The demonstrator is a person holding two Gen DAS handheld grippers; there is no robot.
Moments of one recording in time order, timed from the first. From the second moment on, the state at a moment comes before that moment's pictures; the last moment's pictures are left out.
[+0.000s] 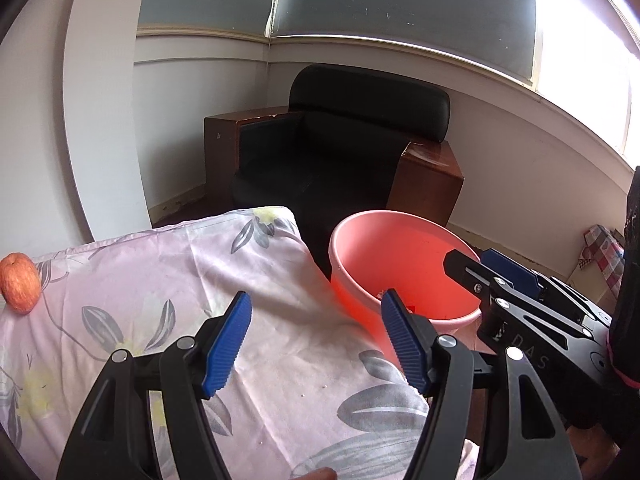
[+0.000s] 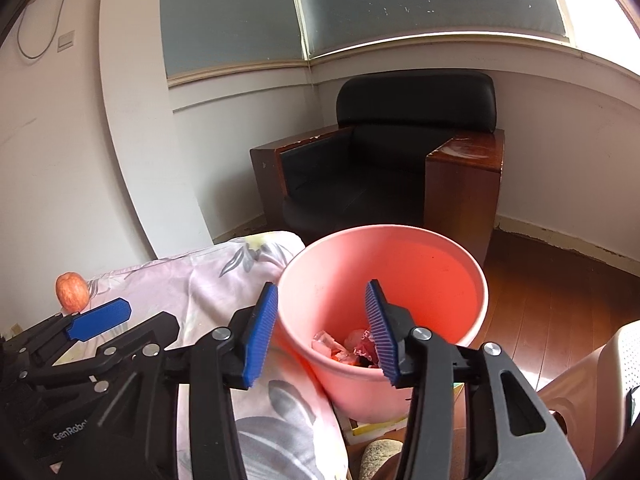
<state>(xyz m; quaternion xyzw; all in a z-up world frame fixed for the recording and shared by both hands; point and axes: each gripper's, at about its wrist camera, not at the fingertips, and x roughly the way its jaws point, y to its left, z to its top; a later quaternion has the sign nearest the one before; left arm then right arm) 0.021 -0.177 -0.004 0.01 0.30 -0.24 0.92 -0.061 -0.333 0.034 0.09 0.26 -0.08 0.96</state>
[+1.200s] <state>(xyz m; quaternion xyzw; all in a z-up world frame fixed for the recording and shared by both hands) 0.006 -0.160 0.001 0.00 0.30 -0.20 0.93 -0.081 -0.300 0.039 0.05 0.25 -0.09 0.96</state>
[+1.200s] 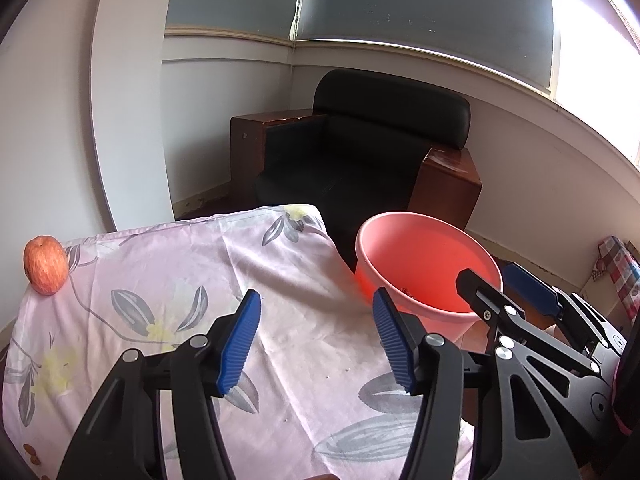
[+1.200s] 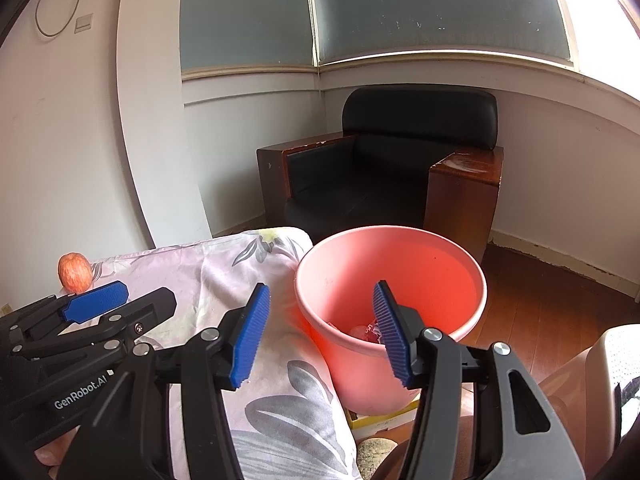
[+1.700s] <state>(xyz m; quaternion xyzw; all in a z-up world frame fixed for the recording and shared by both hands) 0.005 -0.159 -0.001 0.00 0.30 -0.20 0.93 -0.082 -0.302 0.039 0.05 0.25 -0.09 0.96</state>
